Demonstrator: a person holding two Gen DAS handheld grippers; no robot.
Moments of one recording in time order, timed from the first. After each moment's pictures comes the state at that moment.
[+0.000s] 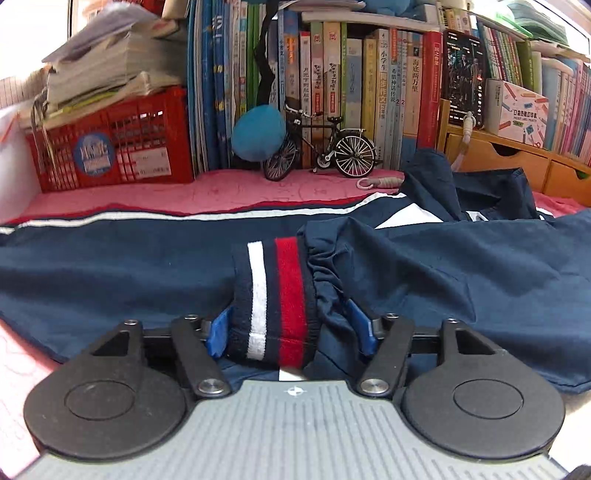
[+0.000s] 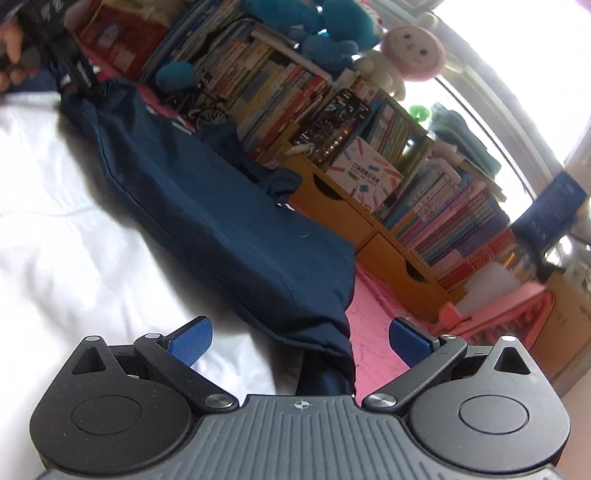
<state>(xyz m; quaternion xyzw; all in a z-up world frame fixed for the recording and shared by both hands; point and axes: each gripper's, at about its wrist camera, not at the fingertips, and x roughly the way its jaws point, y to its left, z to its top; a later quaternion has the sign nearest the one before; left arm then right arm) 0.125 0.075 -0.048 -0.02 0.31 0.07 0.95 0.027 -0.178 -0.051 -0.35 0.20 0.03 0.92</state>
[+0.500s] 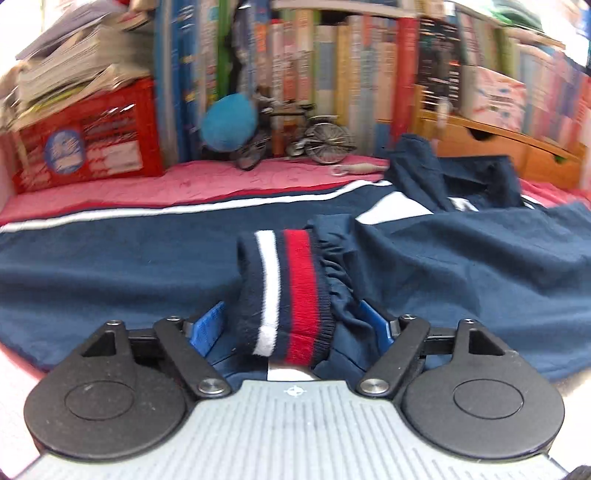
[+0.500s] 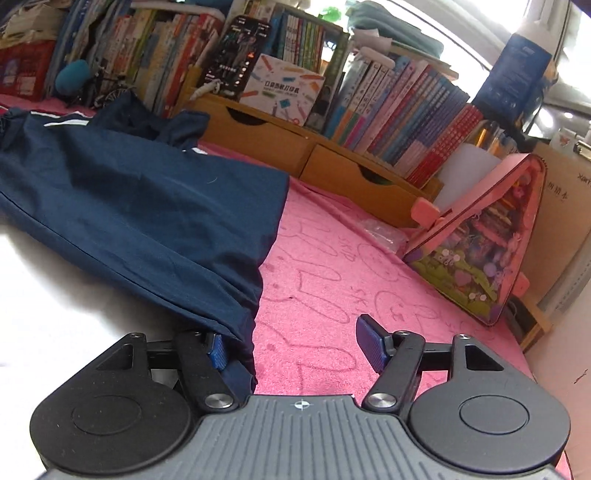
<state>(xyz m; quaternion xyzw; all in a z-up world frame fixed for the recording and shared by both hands) 0.118 0.081 -0.045 0.00 0.32 -0.01 0.95 0.052 -0.271 -0.044 -0.21 0.29 -0.03 0.93</state>
